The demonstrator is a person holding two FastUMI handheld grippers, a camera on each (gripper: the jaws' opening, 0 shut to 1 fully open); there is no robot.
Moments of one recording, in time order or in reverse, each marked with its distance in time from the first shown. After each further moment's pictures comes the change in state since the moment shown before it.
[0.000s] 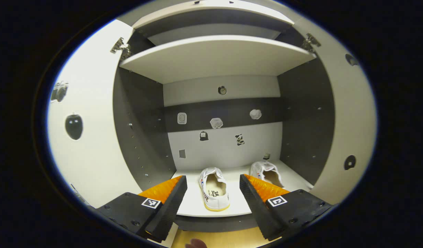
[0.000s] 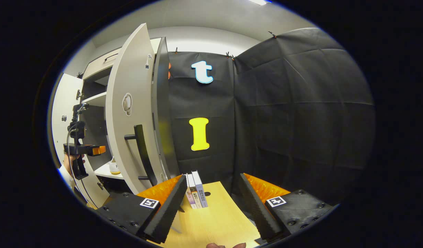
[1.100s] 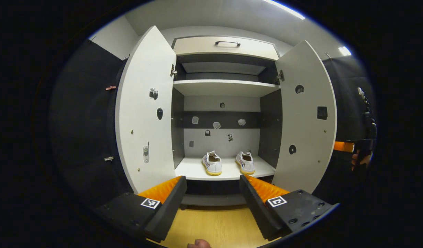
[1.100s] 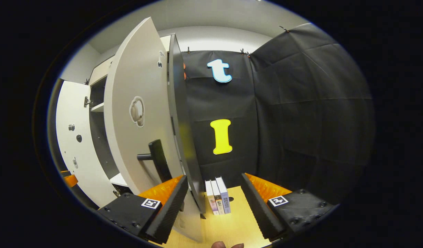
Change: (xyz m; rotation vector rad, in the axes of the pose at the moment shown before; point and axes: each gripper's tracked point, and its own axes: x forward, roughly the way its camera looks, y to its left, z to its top) left arm -0.220 0.022 -0.043 -0.108 -0.056 -0.026; right arm 0.046 0.061 0.008 0.027 0.002 0.120
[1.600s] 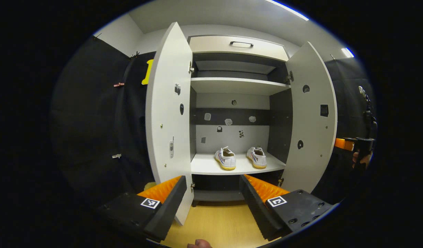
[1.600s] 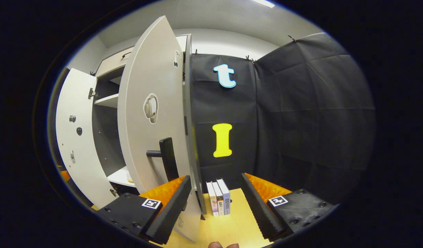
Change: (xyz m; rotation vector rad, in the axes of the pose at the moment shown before) left arm -0.024 0.069 -0.010 -0.006 0.012 0.051; right arm -0.017 0.057 -0.006 -0.035 -0.038 -0.005
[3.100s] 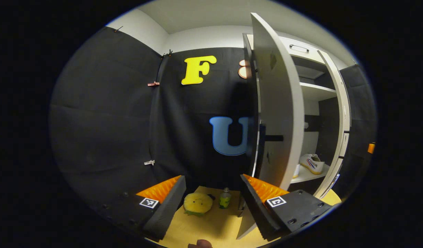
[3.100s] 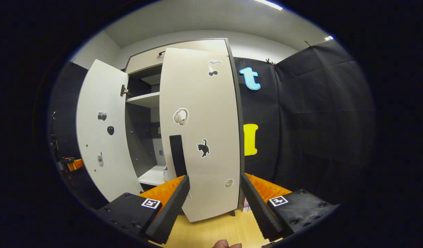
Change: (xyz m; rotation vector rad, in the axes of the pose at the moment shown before) left arm 0.065 0.216 0.015 -0.017 -0.025 0.224; right arm -0.047 0.125 -0.007 -0.010 -0.007 0.093
